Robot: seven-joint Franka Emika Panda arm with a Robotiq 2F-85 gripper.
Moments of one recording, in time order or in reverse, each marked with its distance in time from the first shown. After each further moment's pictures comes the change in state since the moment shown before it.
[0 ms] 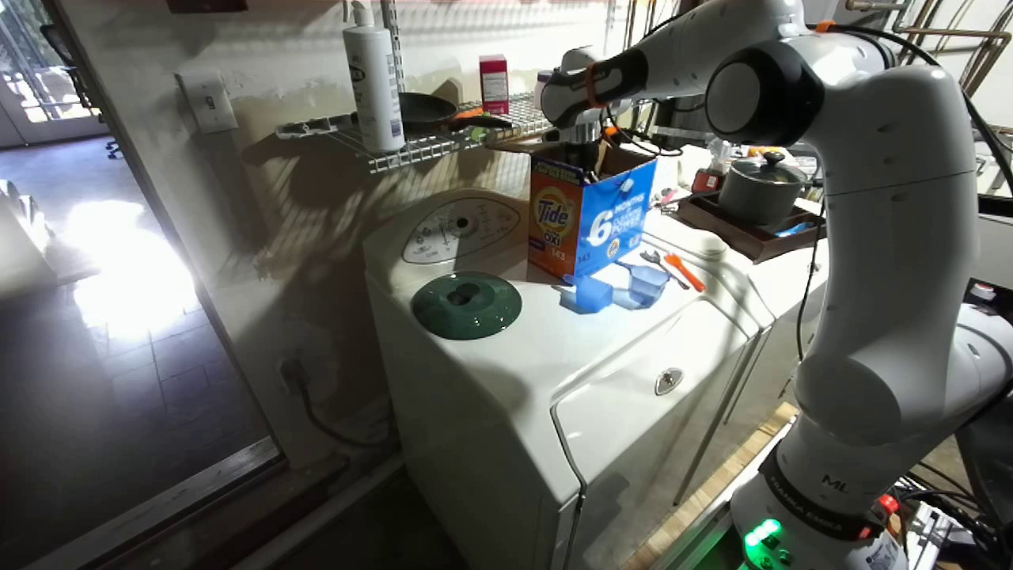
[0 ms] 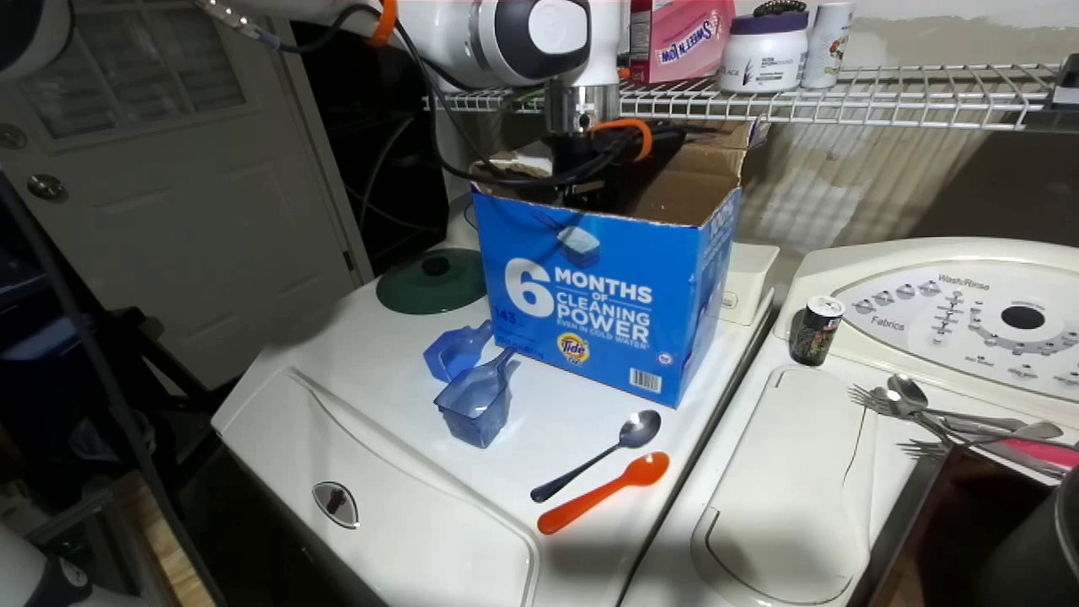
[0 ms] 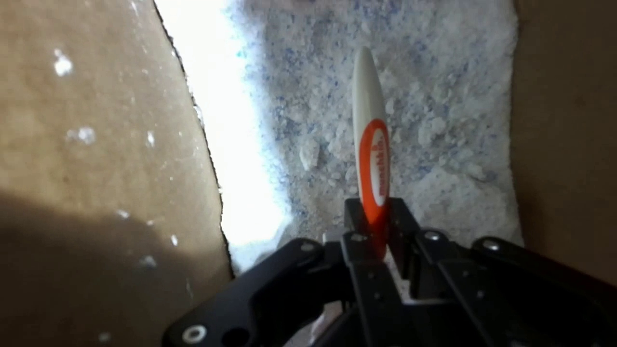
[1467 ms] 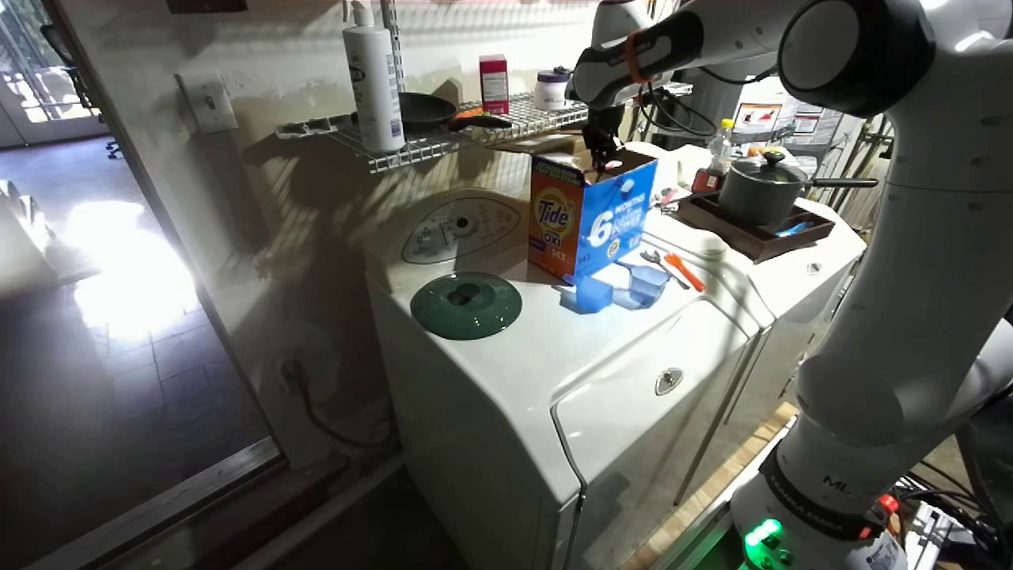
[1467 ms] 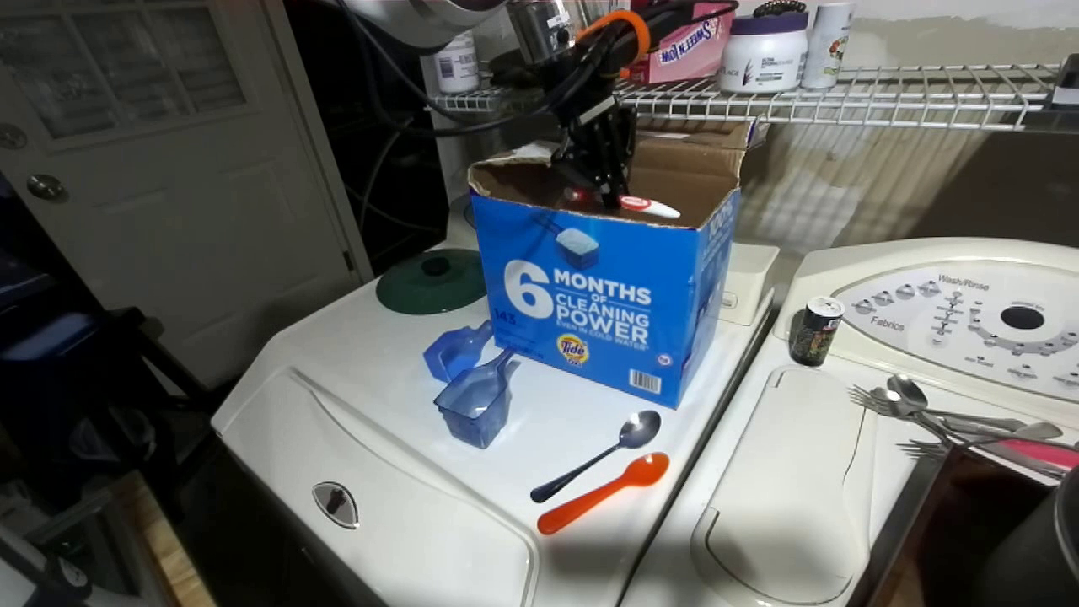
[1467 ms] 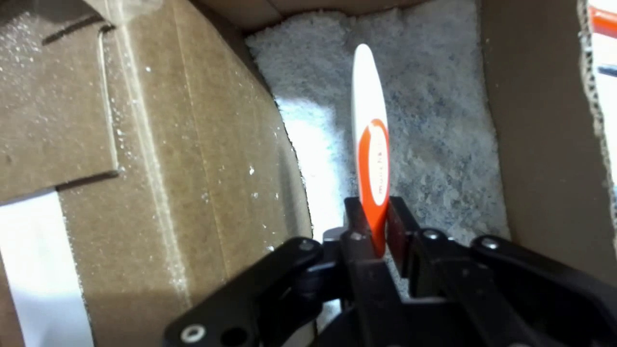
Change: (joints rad) arm 0.010 -0.278 -0.049 -0.269 -0.124 0.347 0.063
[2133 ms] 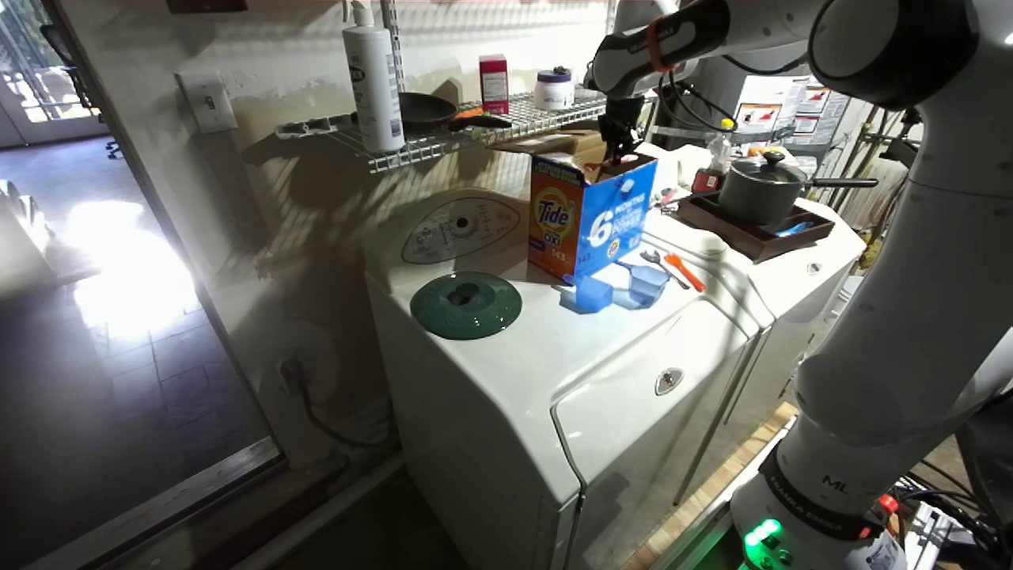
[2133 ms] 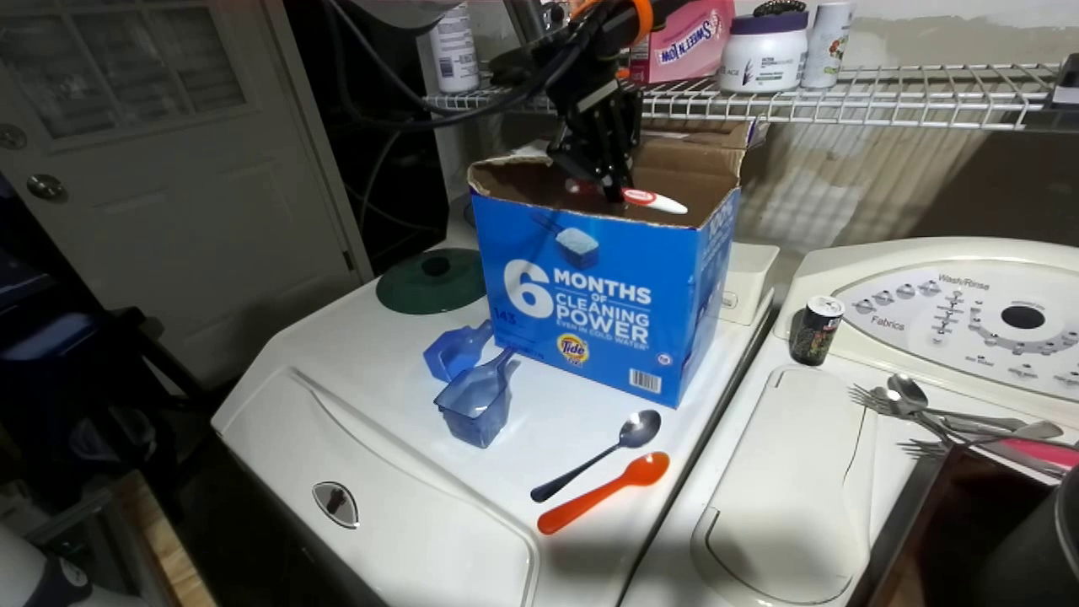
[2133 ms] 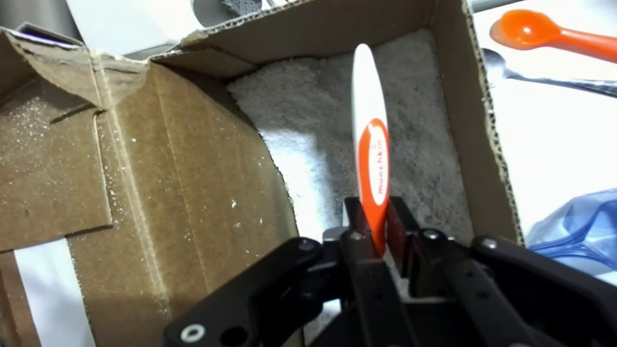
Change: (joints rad) arm -0.007 -0.086 -0.037 -0.074 0.027 0.011 -0.013
